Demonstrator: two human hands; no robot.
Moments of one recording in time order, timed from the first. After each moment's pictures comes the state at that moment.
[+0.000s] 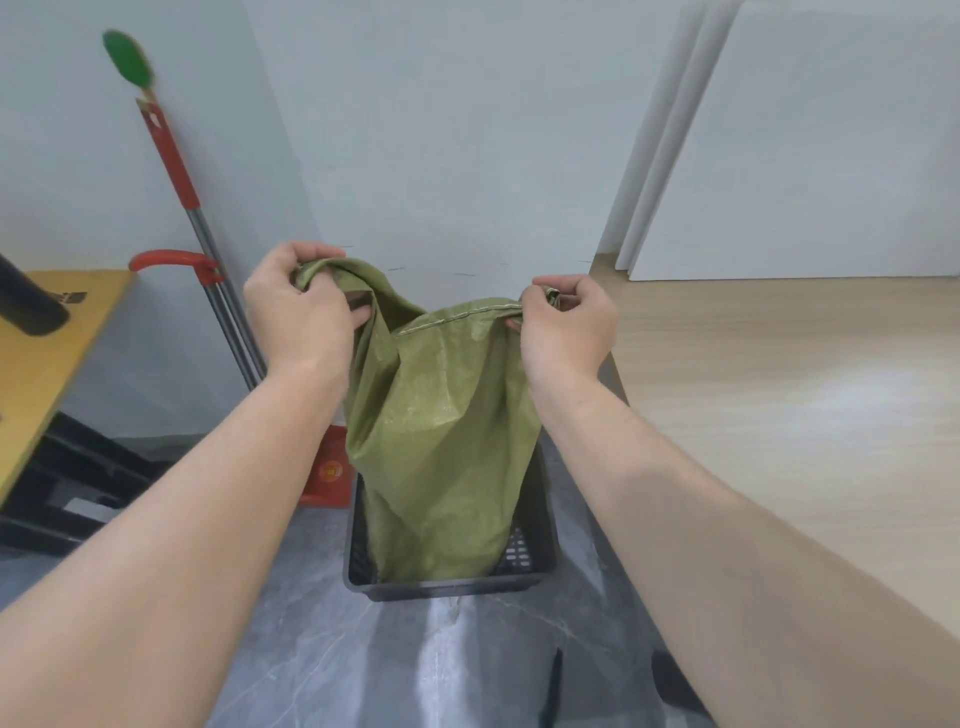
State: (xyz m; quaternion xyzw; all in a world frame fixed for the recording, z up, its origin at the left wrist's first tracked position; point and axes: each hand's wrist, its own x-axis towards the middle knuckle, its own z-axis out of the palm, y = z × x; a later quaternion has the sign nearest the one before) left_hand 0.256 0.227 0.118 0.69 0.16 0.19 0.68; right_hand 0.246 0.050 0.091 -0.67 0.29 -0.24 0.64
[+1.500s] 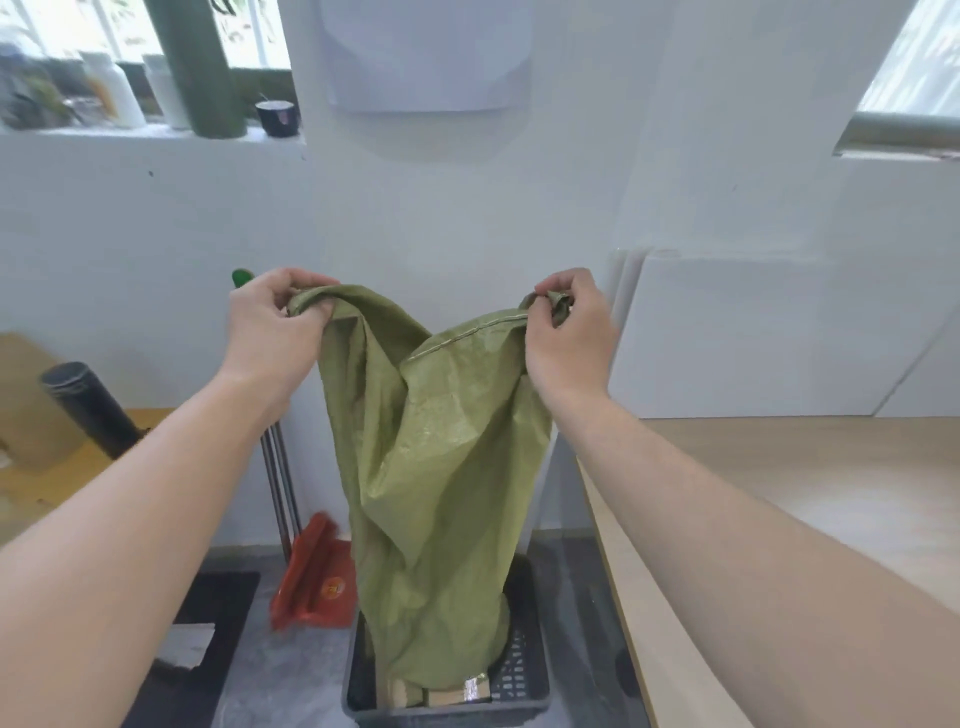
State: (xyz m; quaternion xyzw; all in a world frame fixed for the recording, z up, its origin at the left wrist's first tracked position) left_hand 0.259 0.278 0.320 0.75 0.04 0.17 0.63; right_hand 0.252 0.033 0.297 -0.78 0.11 -0.33 0.52
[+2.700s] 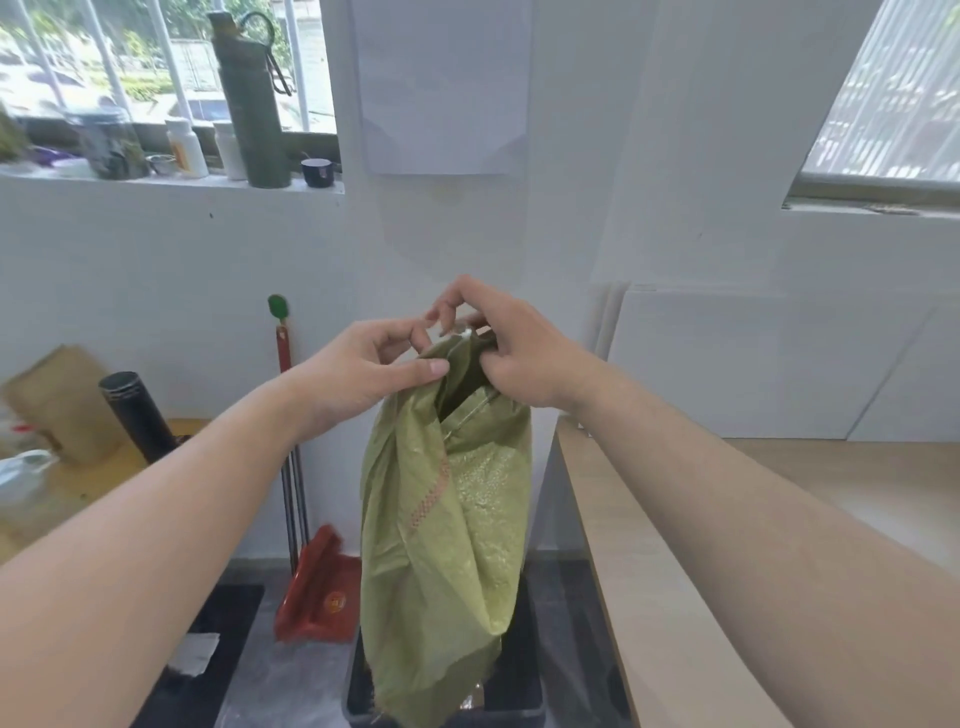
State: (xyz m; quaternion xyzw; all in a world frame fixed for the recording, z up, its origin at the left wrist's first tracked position) left_hand 0.175 0.262 0.358 0.76 -0.24 -0.11 0.59; right_hand 0.169 0.048 0.381 -0.86 -0.32 -0.08 0.39
